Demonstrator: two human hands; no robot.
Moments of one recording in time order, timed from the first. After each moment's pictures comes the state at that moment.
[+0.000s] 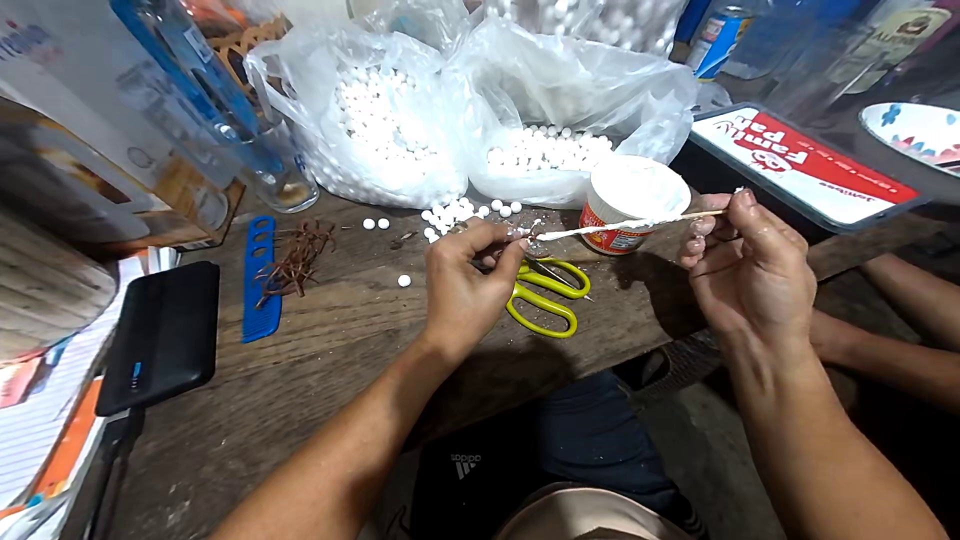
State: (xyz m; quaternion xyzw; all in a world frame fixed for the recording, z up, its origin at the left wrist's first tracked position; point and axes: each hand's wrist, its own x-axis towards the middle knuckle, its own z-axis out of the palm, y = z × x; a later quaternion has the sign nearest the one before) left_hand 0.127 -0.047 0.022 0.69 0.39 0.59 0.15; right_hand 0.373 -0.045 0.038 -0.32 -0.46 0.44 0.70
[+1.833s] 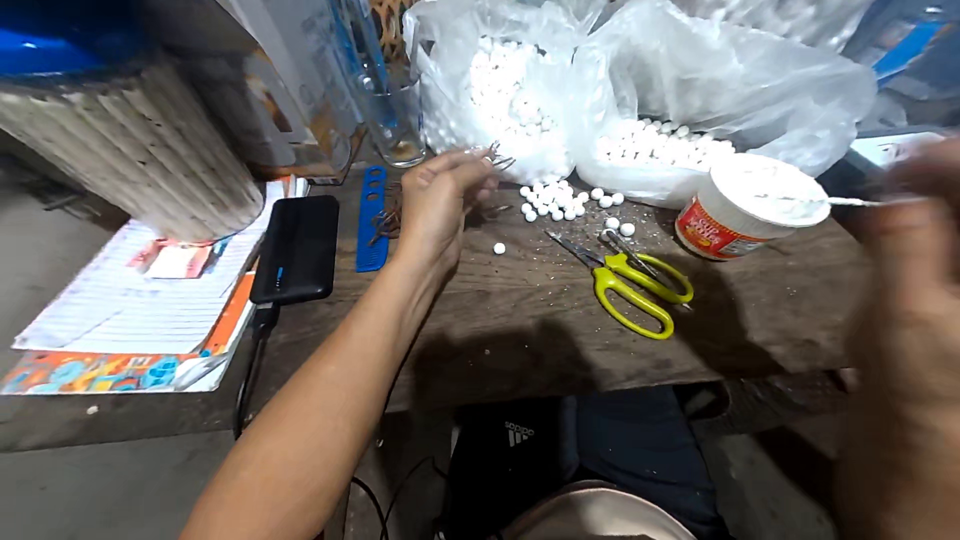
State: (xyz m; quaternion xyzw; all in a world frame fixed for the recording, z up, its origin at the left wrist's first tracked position) left_hand 0.036 -0.045 0.064 0.36 0.48 0.70 0.40; right_hand 0.354 -0.051 0.057 -0.32 -0.78 -0.02 0.54
